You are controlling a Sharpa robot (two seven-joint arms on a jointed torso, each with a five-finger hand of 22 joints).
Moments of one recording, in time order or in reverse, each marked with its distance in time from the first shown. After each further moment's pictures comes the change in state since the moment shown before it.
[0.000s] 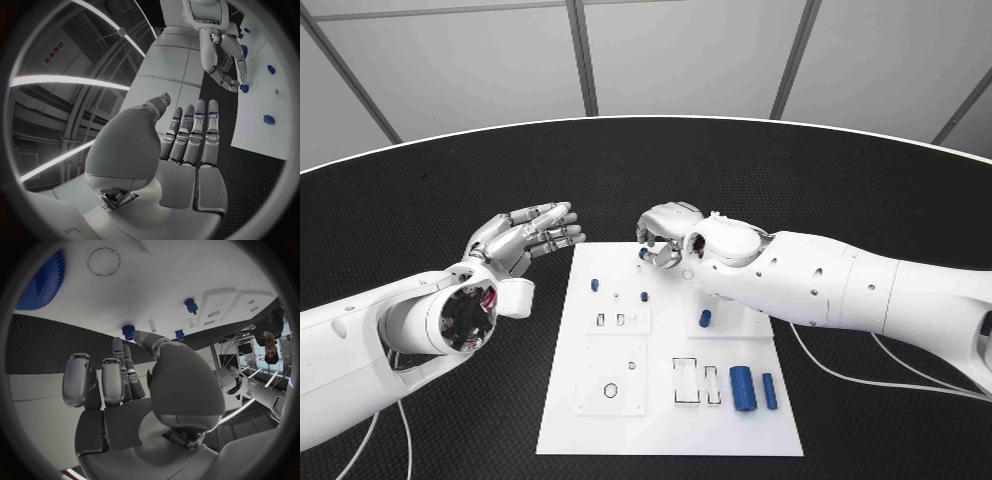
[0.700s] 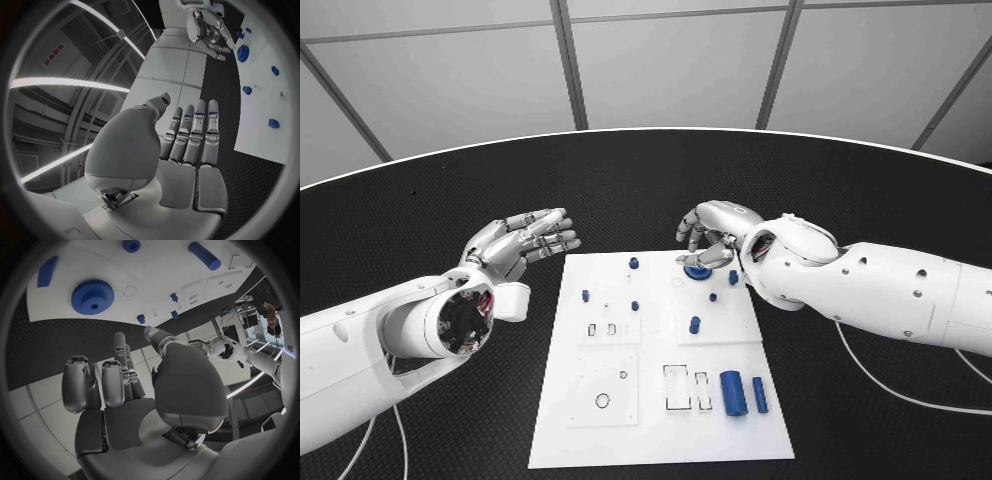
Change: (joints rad) left arm -0.001 0.020 0.000 -0.048 0.000 0.017 -0.007; left_hand 0.000 0.000 0.000 0.000 0.000 0.000 0.000 0.000 0.000 0.000 0.000 0.000 0.000 0.000 0.000 0.000 0.001 0.000 0.000 0.000 0.000 -0.001; right arm 0.001 -0.309 0.025 0.262 0.236 -0.094 0.033; right_hand -0.064 -0.070 -0.143 0.057 -0.033 0.013 -0.012 -0.012 0.001 0.155 -0.028 0.090 0.068 0.001 -0.012 0.044 0.046 -0.016 0.010 -0.010 0.046 0.040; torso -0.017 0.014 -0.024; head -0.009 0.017
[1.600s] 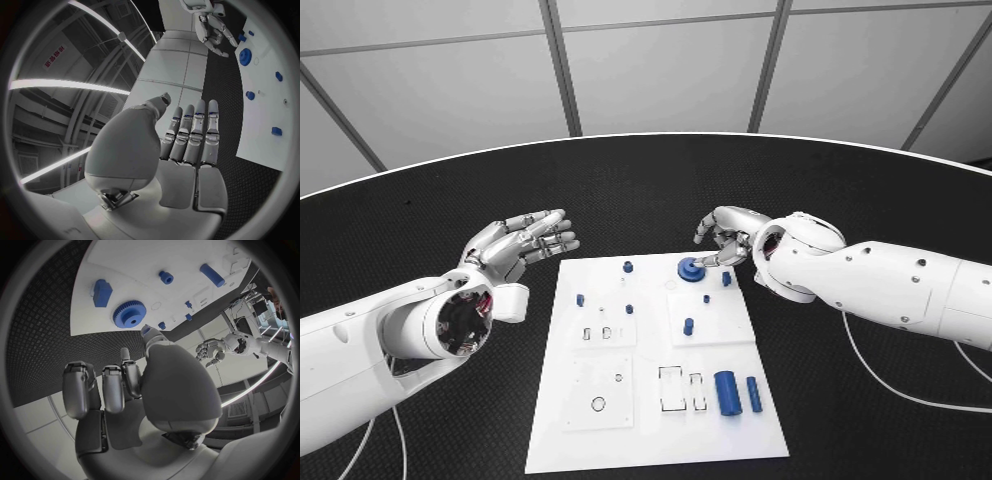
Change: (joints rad) left arm -0.001 0.009 0.000 -0.013 0.000 0.010 -0.003; left_hand 0.000 0.000 0.004 -0.004 0.000 0.000 0.000 0.000 -0.001 0.000 0.000 0.000 0.000 0.000 0.000 0.000 0.000 0.000 0.000 0.000 0.000 -0.001; right arm -0.001 0.005 -0.003 -0.105 0.125 0.092 -0.026; right_hand 0.185 0.080 -0.297 0.123 0.065 -0.138 0.030 0.109 0.019 0.147 0.023 1.251 1.014 0.001 0.010 0.141 0.000 -0.031 0.005 0.010 0.121 0.000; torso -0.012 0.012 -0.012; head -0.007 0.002
